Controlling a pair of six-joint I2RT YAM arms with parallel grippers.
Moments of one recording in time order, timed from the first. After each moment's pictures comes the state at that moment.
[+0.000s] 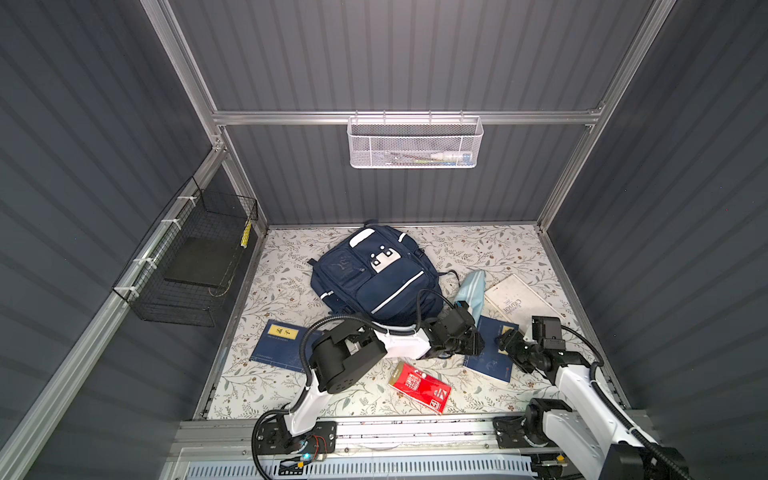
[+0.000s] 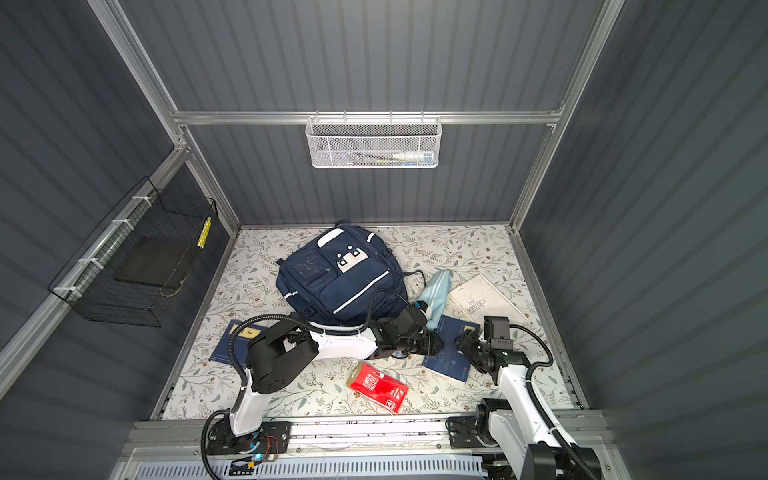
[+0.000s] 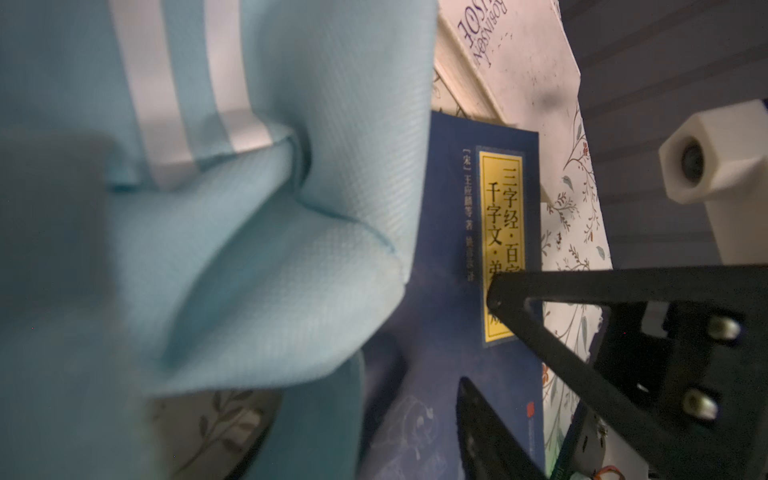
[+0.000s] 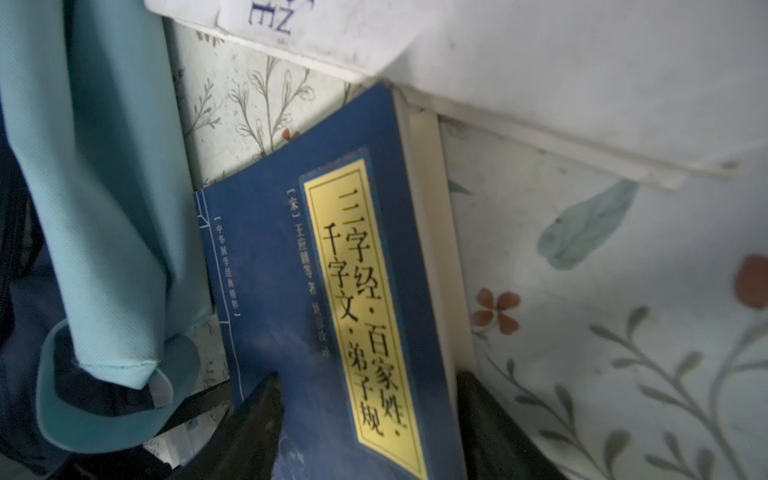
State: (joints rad) left arm -1.14 2.11 1.31 0.08 0.16 -0.87; right arm -0.06 0.89 0.32 -0.45 -0.25 0.70
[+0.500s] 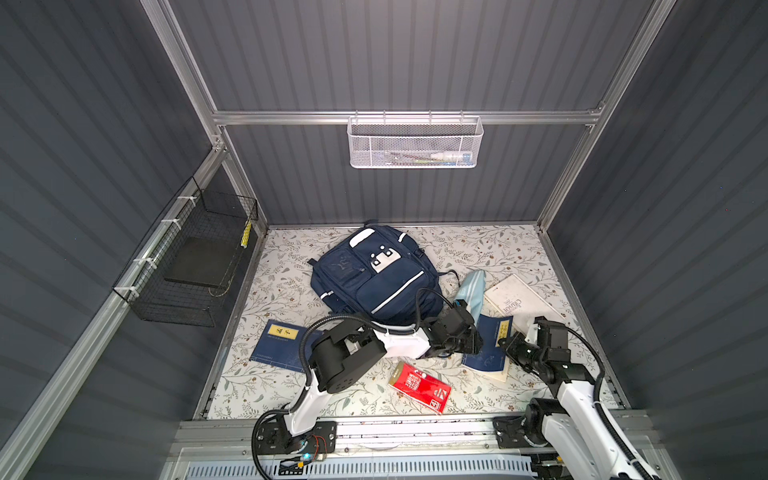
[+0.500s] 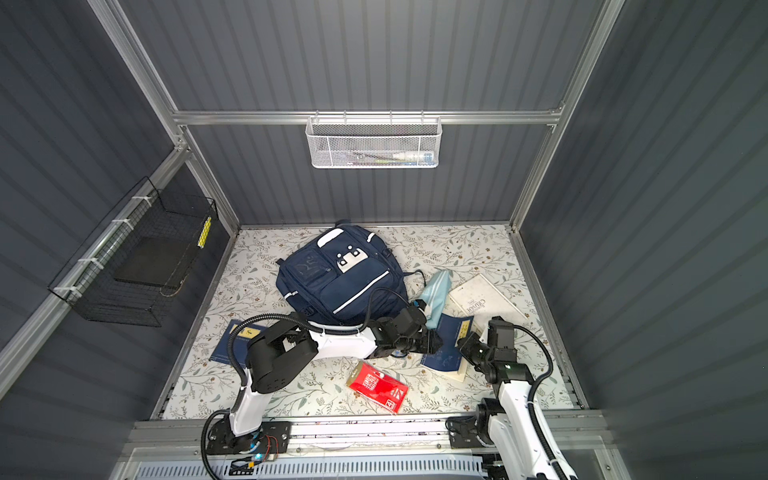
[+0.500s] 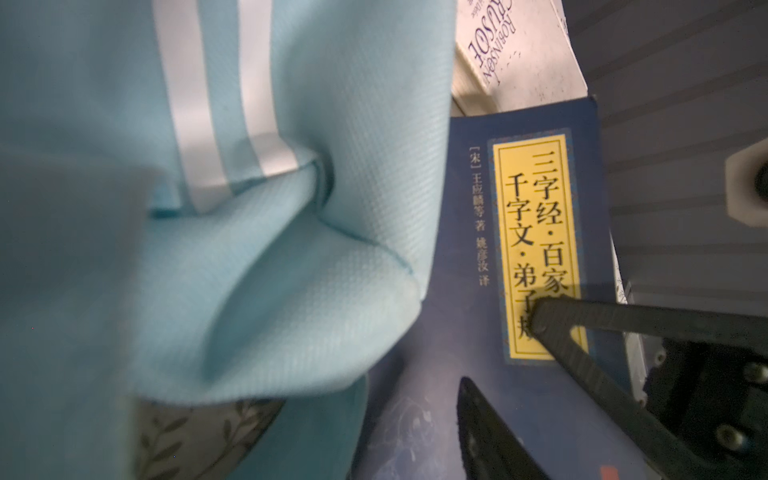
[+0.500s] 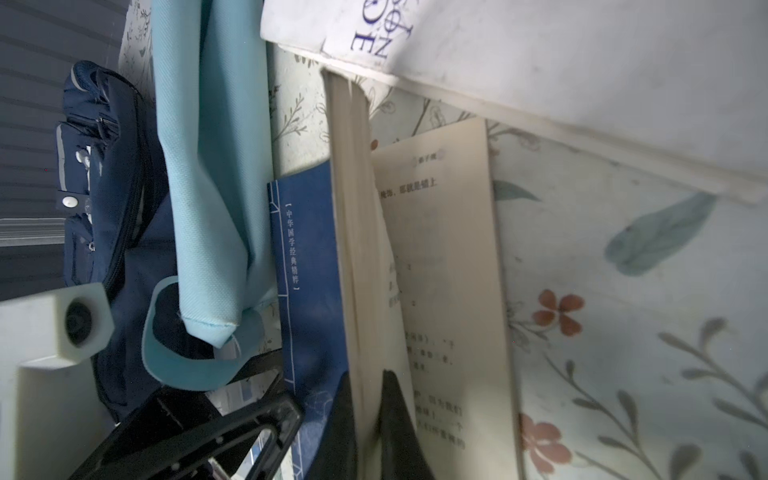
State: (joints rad) left arm -1.14 2.10 1.29 0.09 0.13 -0.87; right arm -0.08 0.72 0.27 -0.42 -0.36 0.70
